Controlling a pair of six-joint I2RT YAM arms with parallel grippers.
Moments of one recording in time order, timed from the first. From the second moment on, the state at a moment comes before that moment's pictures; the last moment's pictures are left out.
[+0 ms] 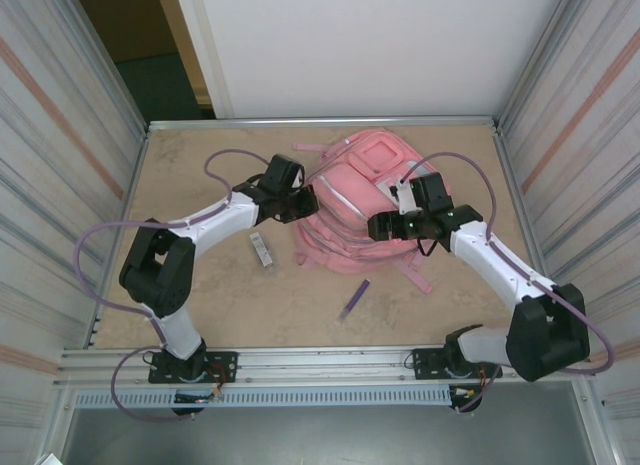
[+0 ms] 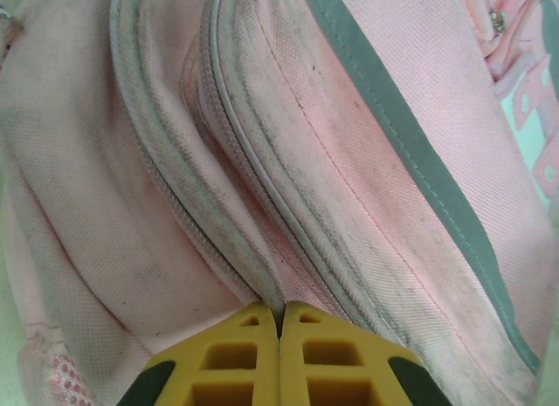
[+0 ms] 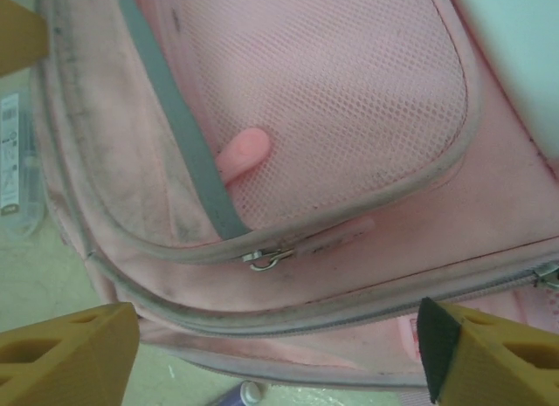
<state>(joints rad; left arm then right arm) -0.58 1.74 1.24 -0.34 0.22 -0.74 0.34 1.30 0.91 -0.56 -0.28 0.21</state>
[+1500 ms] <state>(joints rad) -0.54 1.70 1.19 -0.28 0.34 -0.77 0.47 1.40 0.89 -0.50 -0.37 0.08</state>
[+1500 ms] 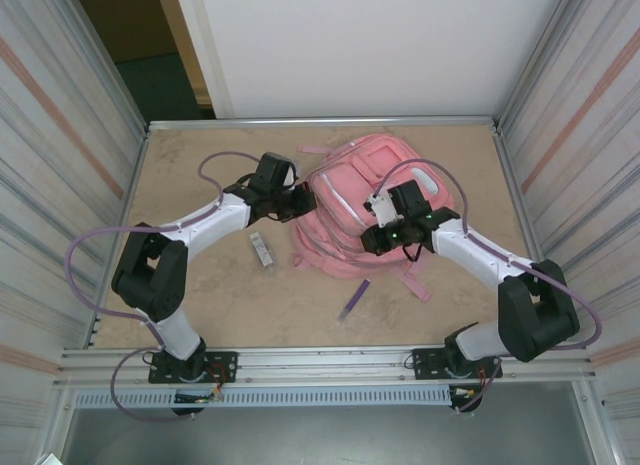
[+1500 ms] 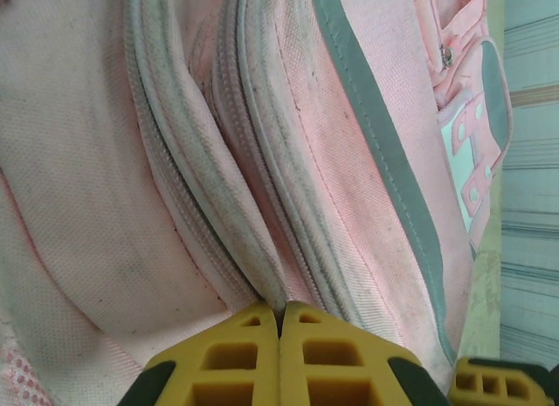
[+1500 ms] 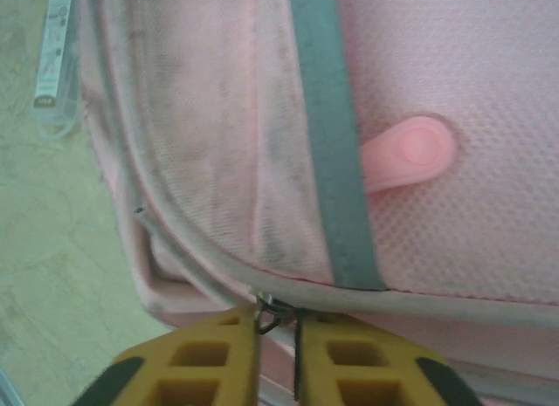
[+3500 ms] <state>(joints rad) -0.93 1.82 1.17 -0.16 0.18 -0.26 0.45 1.31 0.86 -0.53 -0.14 1.14</state>
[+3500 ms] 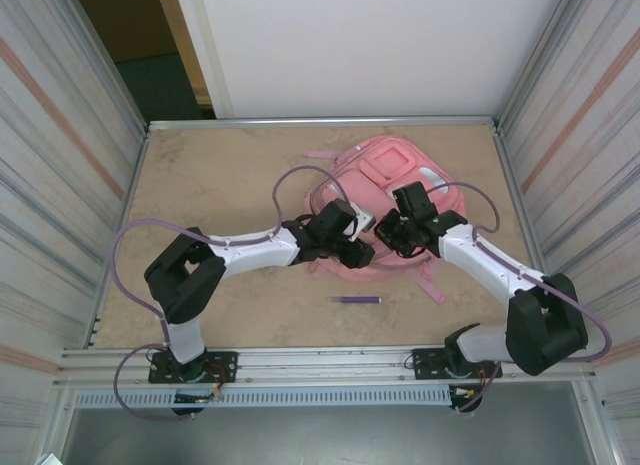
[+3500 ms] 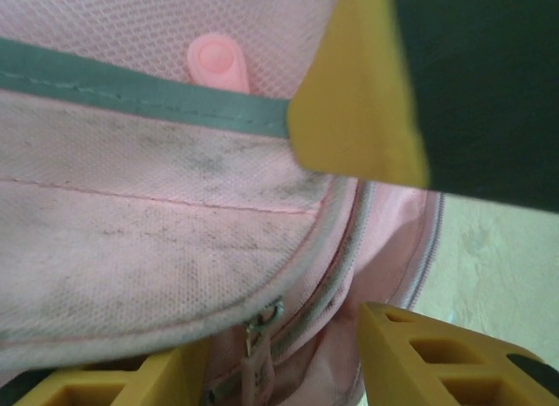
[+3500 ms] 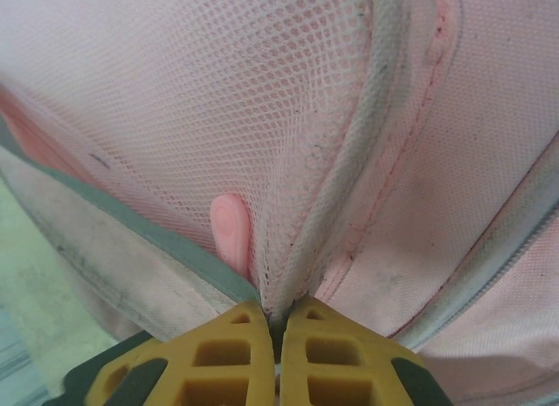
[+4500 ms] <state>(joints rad) -0.71 1.74 1.12 -0.08 0.30 -0.26 0.13 1.44 1.01 -0.60 -0.50 0.85</state>
